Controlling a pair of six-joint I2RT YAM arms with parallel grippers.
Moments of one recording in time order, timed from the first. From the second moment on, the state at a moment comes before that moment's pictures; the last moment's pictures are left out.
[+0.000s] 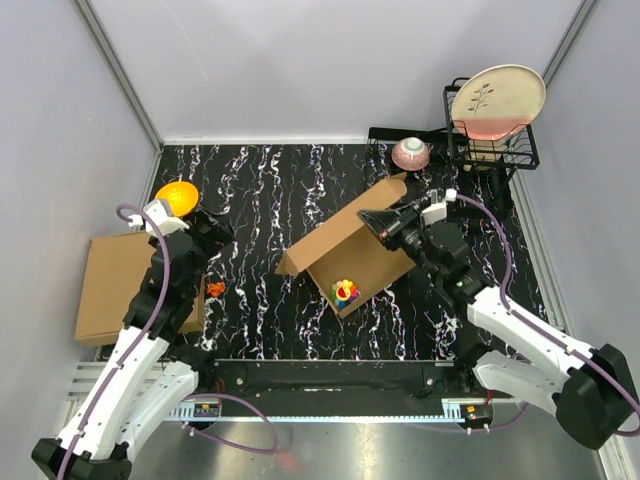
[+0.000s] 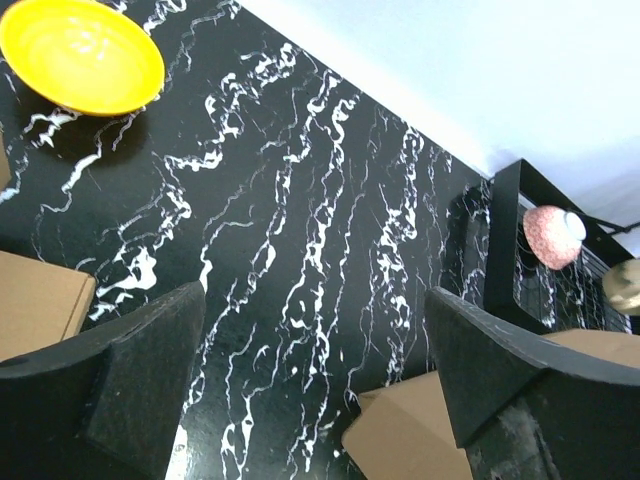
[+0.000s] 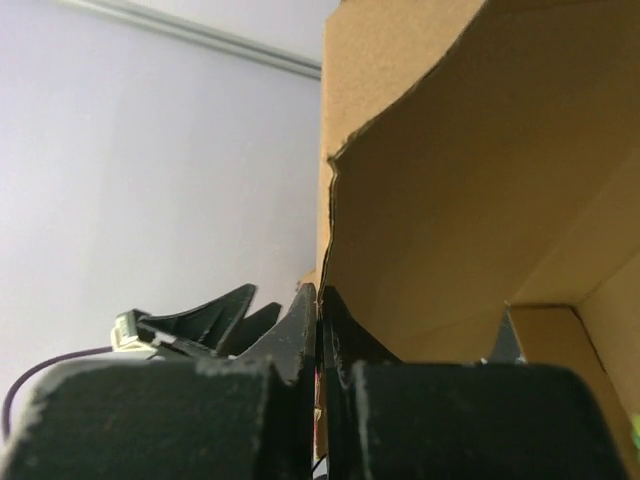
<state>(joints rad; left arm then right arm) -0.35 0.63 0.71 -0.34 -0.45 -0.66 0.62 1.03 0.65 0.40 0.01 1.23</state>
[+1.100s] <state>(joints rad) -0.88 0.17 0.15 -0.25 -0.49 -0.93 0.65 0.98 0.61 0.21 0.23 1.37</state>
